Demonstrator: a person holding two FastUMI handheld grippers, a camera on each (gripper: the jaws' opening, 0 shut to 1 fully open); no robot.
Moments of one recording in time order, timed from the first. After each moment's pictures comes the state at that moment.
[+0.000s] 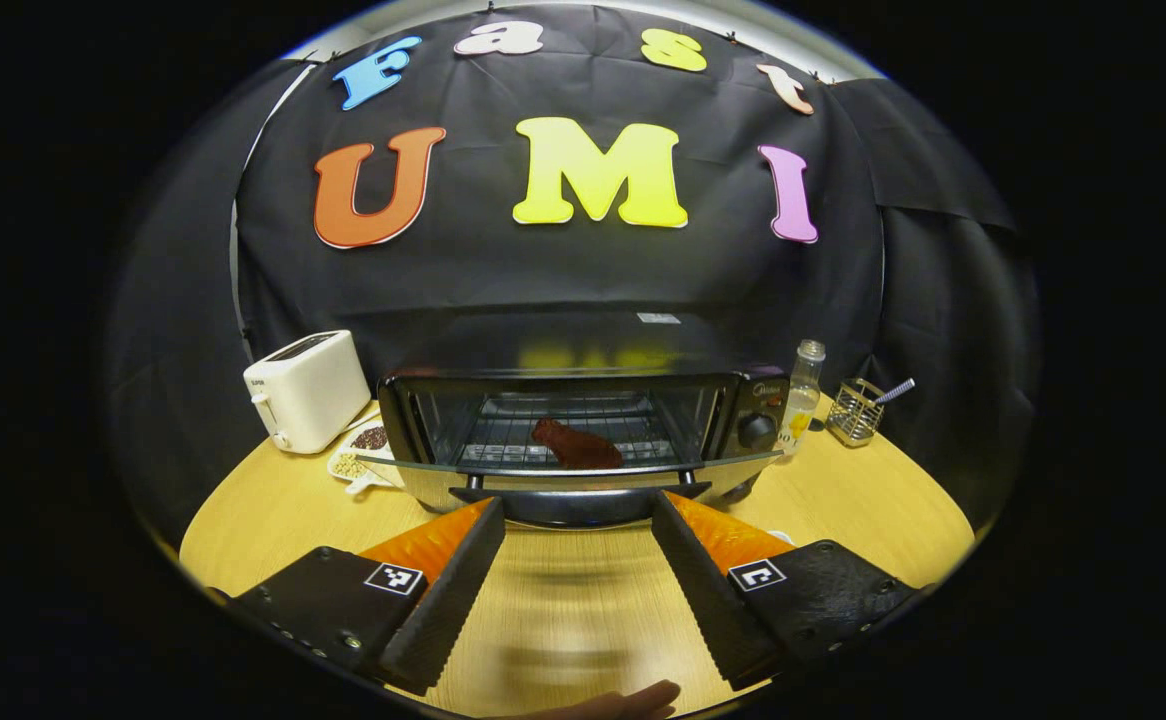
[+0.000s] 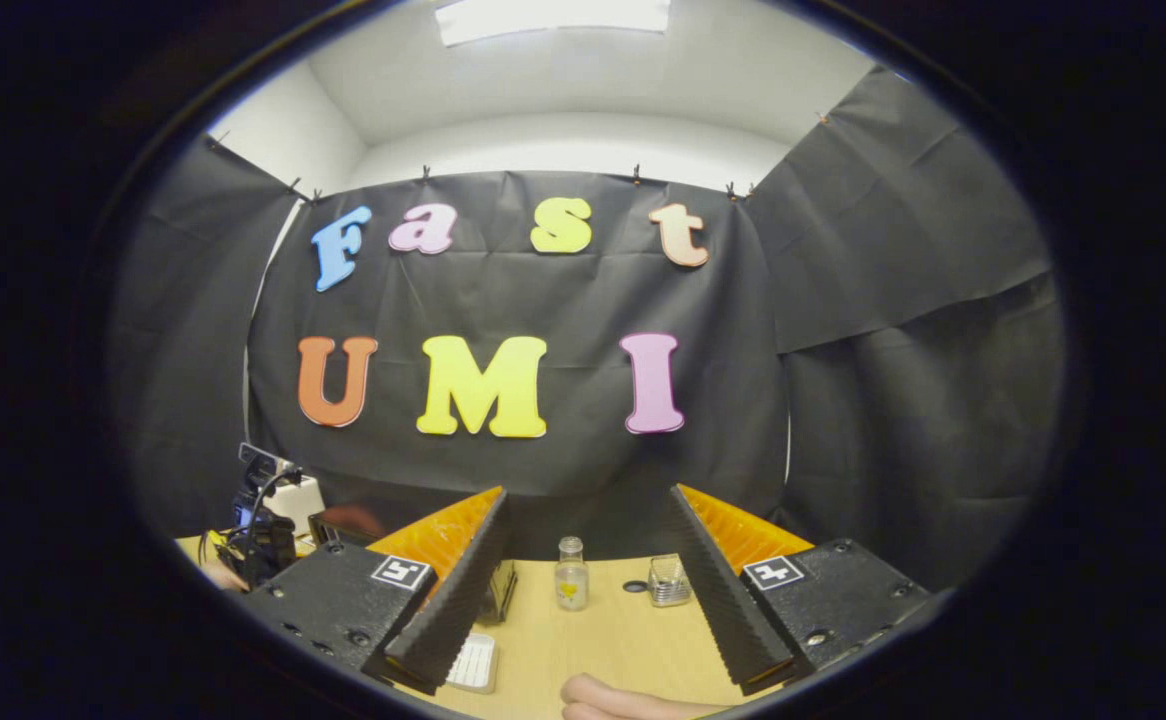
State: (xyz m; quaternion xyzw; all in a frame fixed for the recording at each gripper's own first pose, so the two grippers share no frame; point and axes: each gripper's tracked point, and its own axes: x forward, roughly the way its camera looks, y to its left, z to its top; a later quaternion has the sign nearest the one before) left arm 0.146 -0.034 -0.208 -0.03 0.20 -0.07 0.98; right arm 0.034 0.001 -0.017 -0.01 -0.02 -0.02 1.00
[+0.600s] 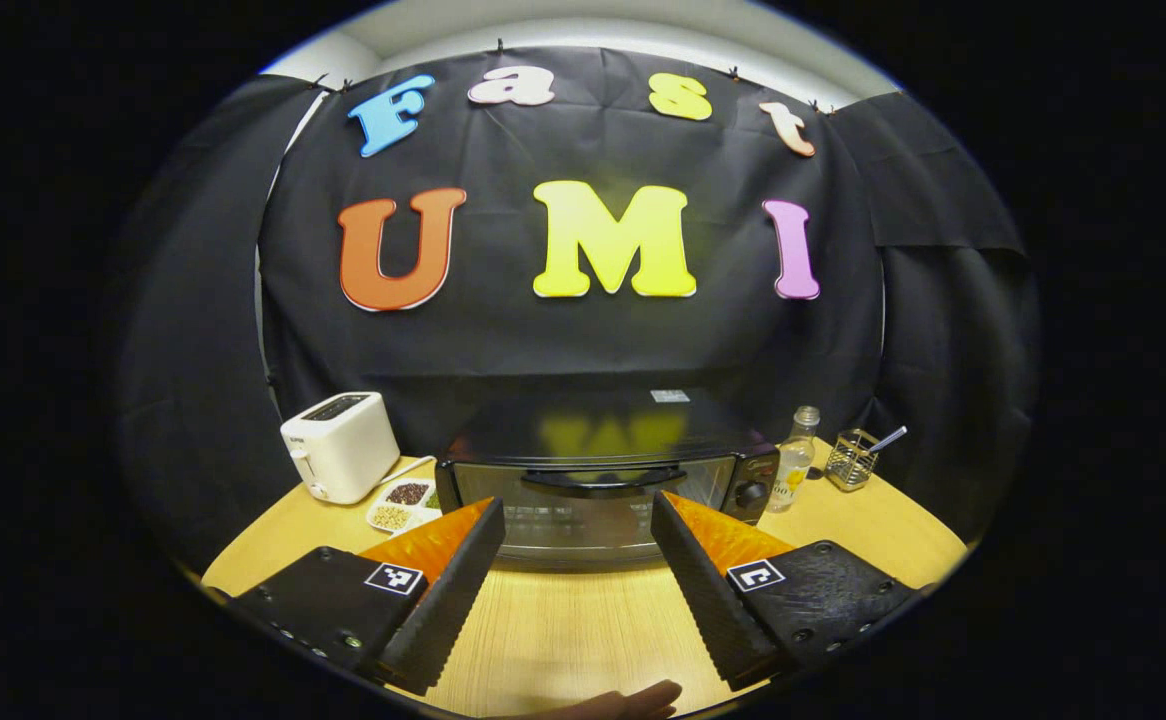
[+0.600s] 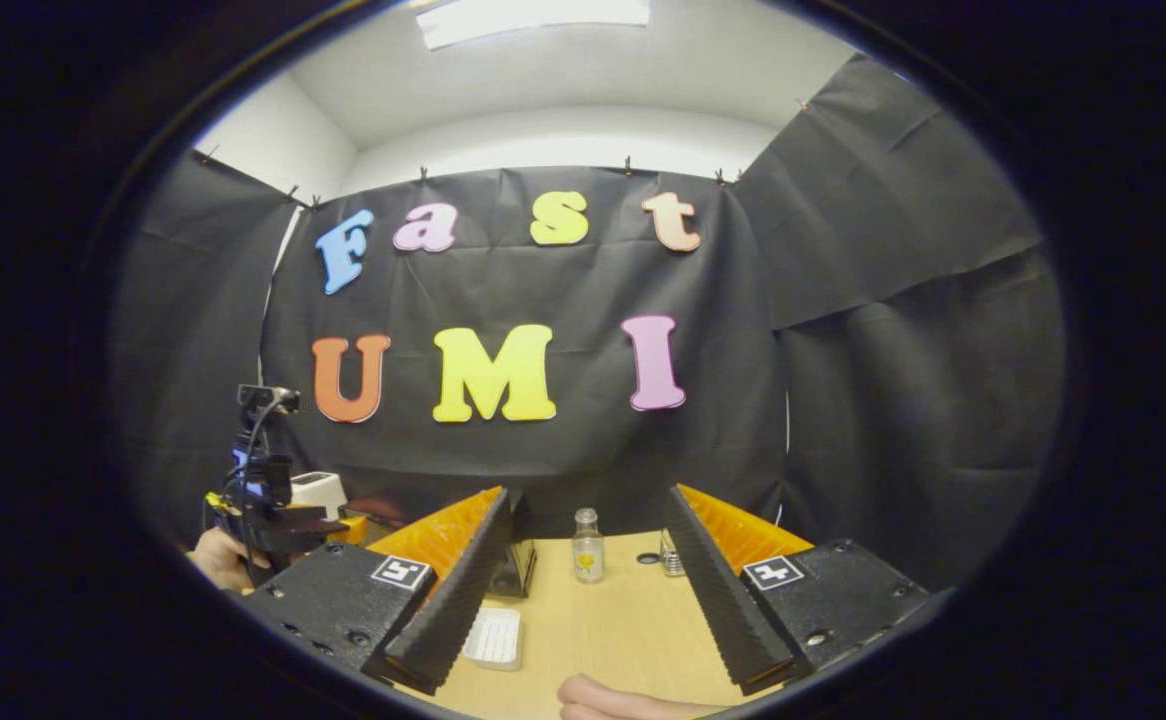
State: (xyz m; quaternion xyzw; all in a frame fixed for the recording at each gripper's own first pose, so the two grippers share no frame) left arm 0.109 -0.006 -0.128 -0.02 0.11 -0.05 0.99; right arm -0.023 0.013 -0.047 0.02 0.00 -0.01 1.00
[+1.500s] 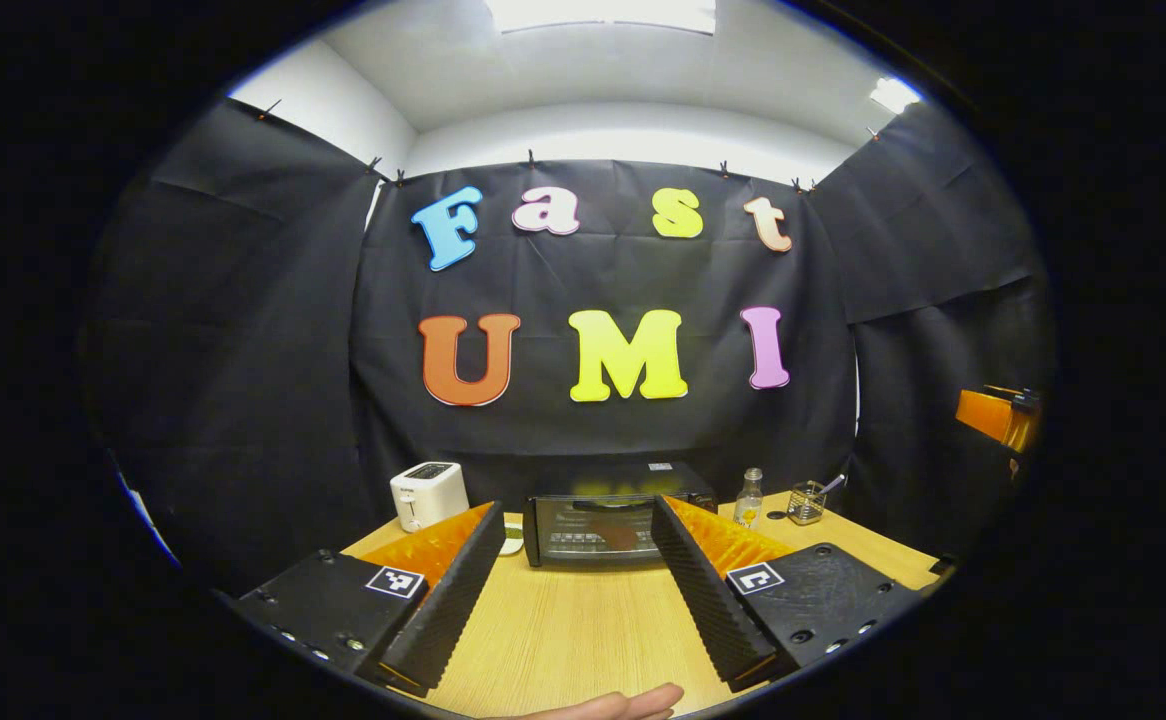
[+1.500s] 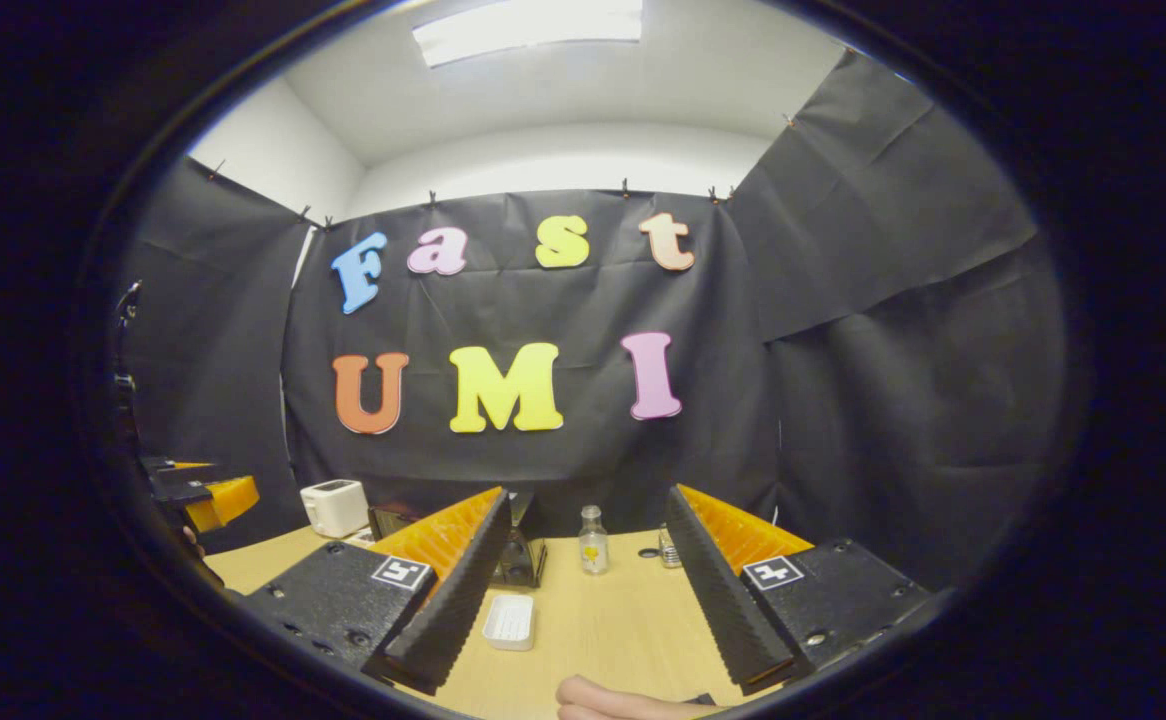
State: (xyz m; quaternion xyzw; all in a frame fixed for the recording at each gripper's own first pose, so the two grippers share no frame) left arm -0.112 0.028 -0.030 -0.03 -0.01 0.00 1.00; right arm -0.110 0.018 -0.039 0.03 -0.02 0.01 1.00
